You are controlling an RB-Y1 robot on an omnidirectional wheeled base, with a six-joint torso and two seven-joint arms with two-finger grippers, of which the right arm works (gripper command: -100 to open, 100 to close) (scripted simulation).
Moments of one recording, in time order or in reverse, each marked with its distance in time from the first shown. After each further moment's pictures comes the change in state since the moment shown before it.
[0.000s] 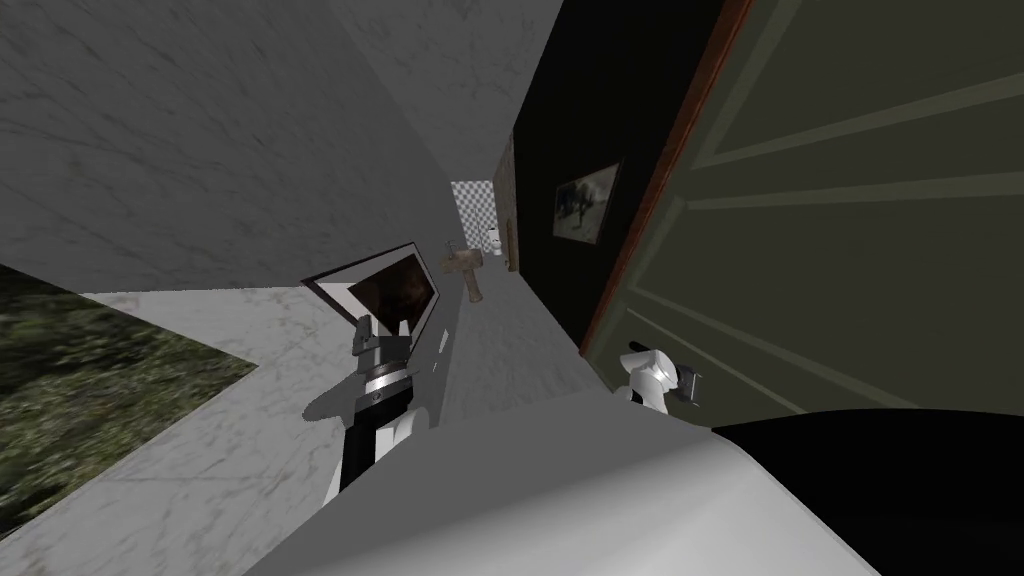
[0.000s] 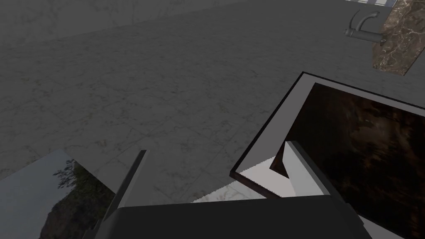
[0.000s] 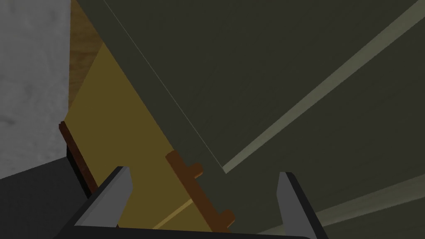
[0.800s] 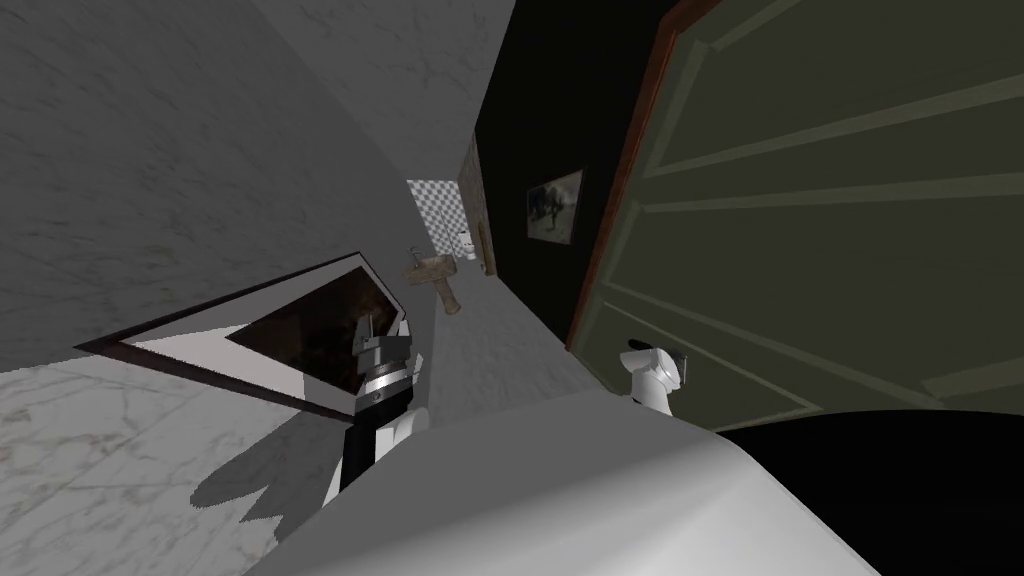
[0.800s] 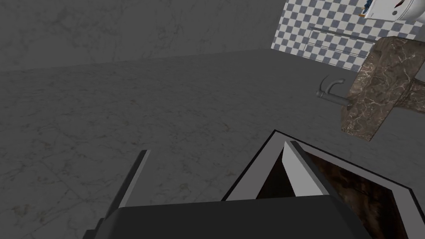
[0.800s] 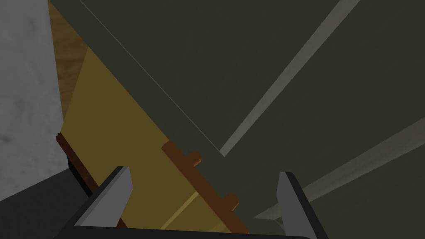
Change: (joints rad) arm 0.062 0.004 0.113 -0.096 -0.113 -0.126 0.037
